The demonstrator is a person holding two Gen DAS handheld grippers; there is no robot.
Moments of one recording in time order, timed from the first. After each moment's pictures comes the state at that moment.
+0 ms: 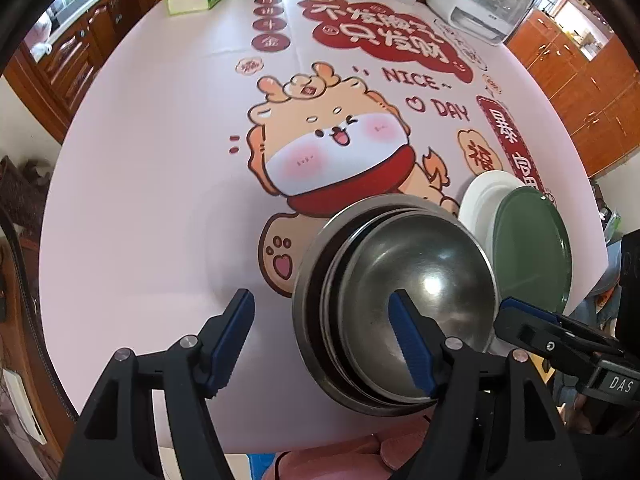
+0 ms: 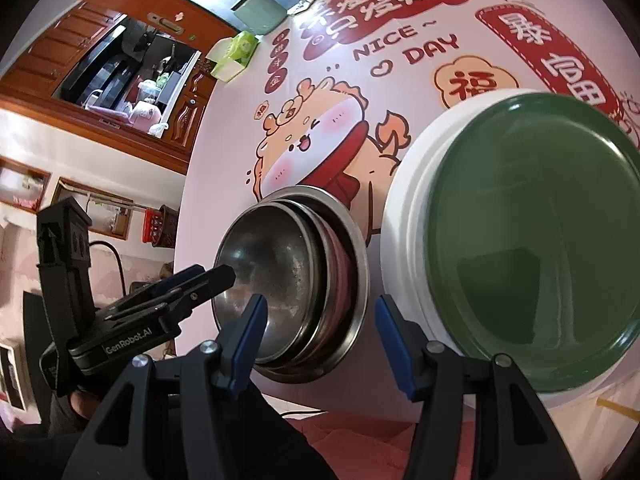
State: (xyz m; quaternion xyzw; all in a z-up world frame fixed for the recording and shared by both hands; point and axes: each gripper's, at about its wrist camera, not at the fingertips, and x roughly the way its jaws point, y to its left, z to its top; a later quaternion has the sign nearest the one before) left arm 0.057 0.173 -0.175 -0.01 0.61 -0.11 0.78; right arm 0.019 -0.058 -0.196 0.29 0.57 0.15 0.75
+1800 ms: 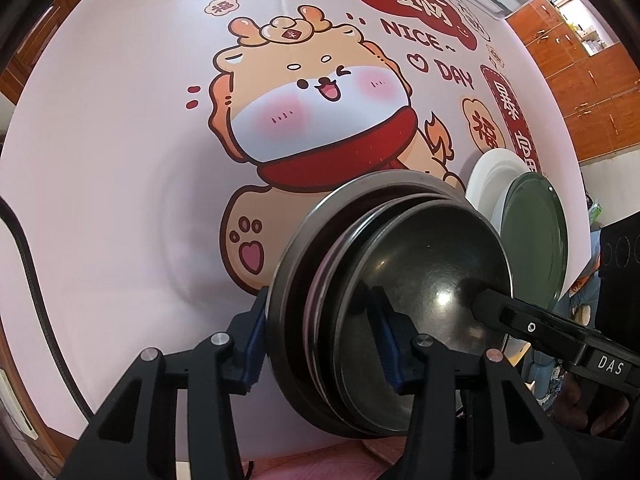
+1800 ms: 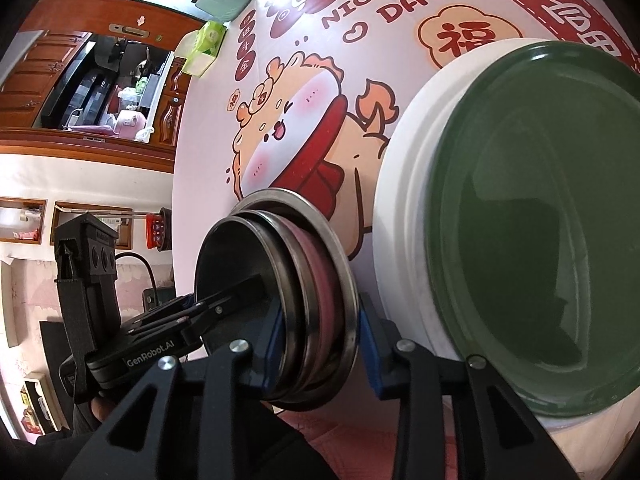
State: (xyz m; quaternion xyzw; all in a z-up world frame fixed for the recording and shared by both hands) left arm 0.085 0.161 -0.221 -0.03 0.67 -0.15 0.72; right arm 0.042 -0.060 -0.225 0.34 0.61 0.14 0.71
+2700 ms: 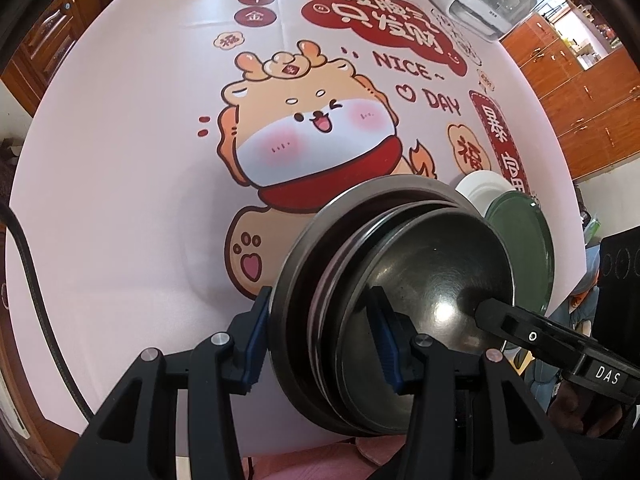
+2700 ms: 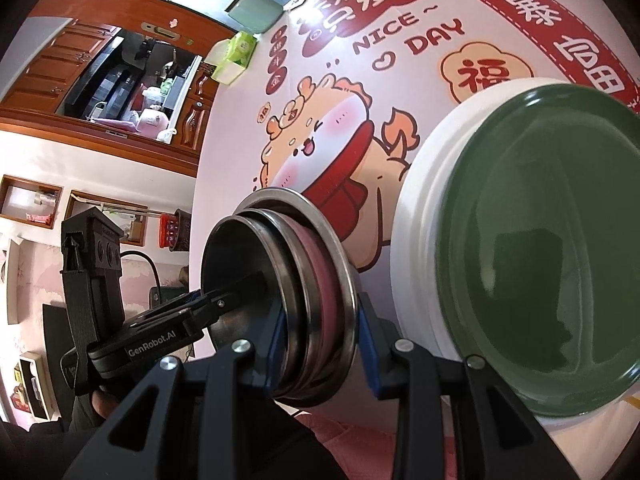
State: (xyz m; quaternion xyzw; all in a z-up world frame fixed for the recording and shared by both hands) left arm 0.076 0.167 -0.191 -0.04 0.63 -0.14 0.76; right arm 0.030 -0.066 -0.200 0.32 0.56 0.17 0.74
